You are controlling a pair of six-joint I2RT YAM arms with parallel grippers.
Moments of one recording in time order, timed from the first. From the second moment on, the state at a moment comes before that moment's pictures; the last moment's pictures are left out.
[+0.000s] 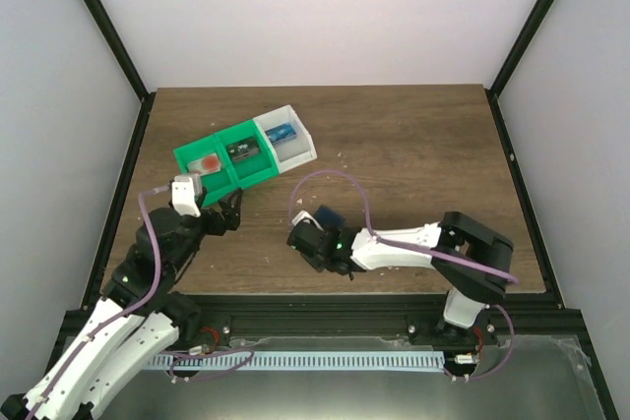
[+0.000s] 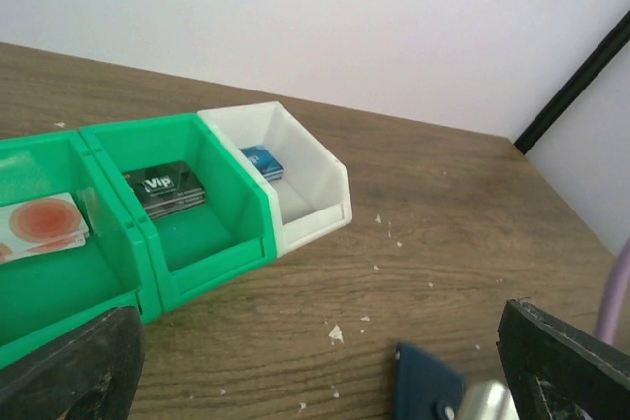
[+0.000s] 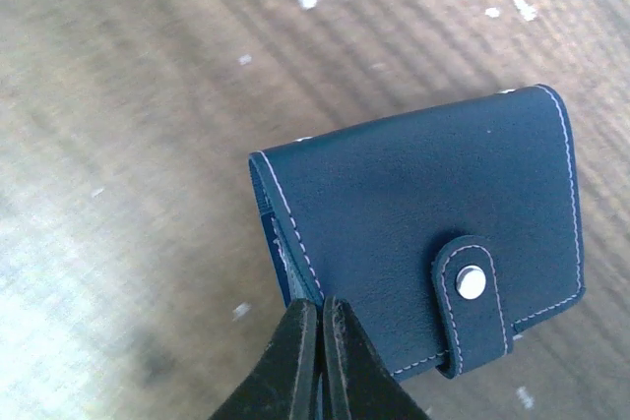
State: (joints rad) left arm -0.57 0.46 0.59 -0.40 -0.19 -0.42; right arm 1.14 1.69 0.92 -0.33 0.43 0.22
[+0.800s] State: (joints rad) left arm -0.57 0.56 0.60 -0.39 -0.04 -0.52; right arm 1.15 1.38 0.78 -0.32 0.21 0.38
